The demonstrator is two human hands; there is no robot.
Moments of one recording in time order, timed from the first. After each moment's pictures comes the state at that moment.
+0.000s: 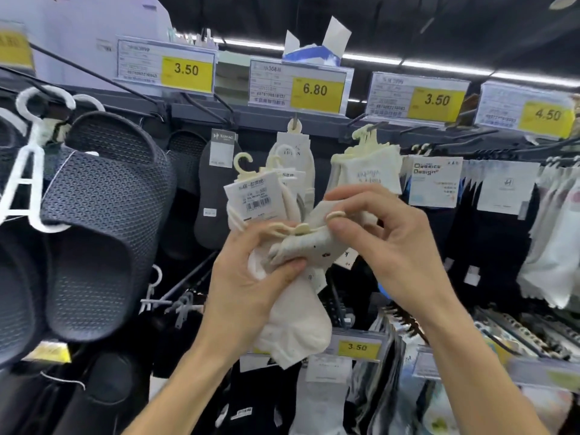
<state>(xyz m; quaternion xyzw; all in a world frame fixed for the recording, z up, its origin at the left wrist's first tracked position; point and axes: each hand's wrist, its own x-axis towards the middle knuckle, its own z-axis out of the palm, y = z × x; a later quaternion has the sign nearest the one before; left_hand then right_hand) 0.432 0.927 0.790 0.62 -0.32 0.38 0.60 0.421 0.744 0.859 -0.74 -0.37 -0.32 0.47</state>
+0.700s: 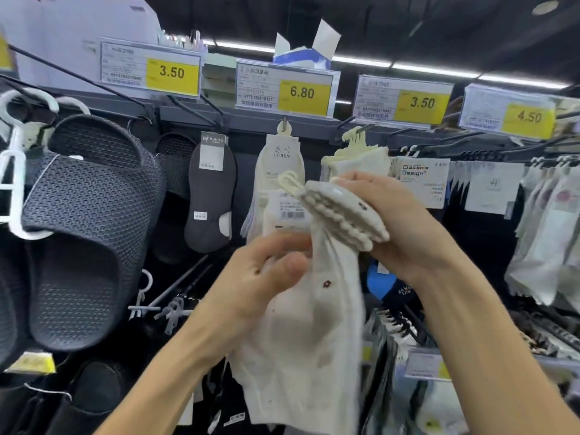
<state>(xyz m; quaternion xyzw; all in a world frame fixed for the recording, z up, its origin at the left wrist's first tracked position) 0.412 0.926 0.815 0.67 -0.37 0.15 0.63 0.420 0.745 0.897 -0.69 -0.28 -0.06 0.67</state>
